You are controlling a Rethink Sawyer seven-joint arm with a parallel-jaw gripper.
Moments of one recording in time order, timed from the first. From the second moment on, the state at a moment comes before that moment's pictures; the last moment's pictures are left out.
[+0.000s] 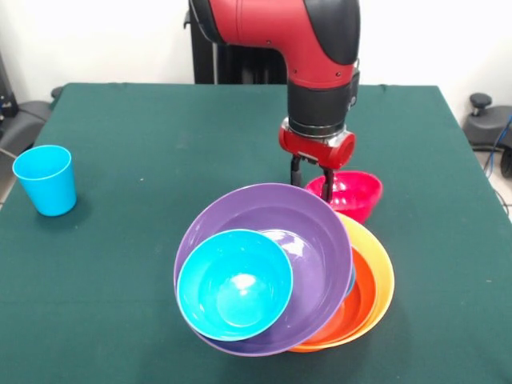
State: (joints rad) arm -0.22 -0.41 0.05 1.78 0.08 0.09 2.18
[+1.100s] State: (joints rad) arm -0.21 -0.40 0.05 1.78 0.08 0.06 2.18
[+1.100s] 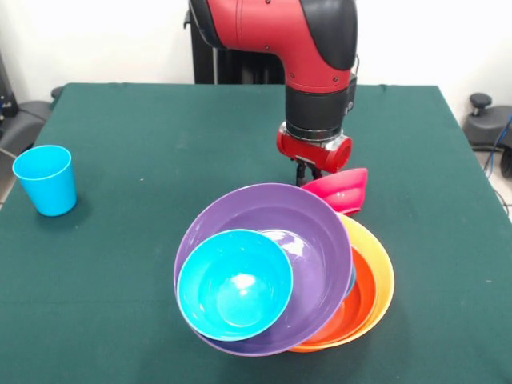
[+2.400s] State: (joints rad) arm -0.09 -0.61 -0.09 1.78 0.11 0.27 2.18
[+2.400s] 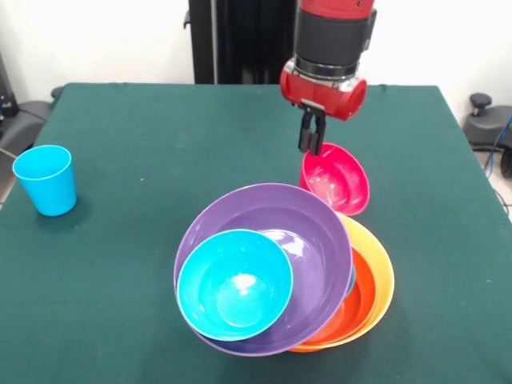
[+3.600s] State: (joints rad) arm -0.10 -0.64 -0.10 1.78 0.12 0.29 2.18
